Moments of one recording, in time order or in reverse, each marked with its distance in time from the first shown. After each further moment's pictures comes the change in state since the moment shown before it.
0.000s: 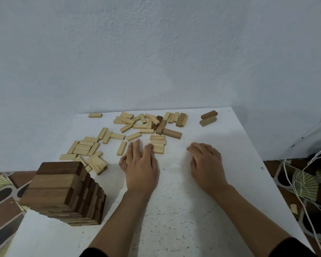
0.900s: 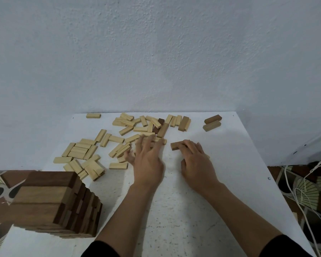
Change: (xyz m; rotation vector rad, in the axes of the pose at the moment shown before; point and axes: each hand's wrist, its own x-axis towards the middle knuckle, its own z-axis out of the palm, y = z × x) left_hand 0.034 0.017 0.006 -0.059 0.006 0.089; right_hand 0.033 -0.023 0.013 0.039 -0.037 -0.137
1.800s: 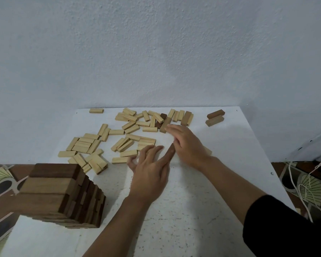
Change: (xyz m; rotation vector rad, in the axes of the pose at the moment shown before) left_hand -0.042 -0.011 -0.013 0.049 -0.032 0.203; right_hand 0.050 -0.005 0.002 0.249 -0.110 -0.079
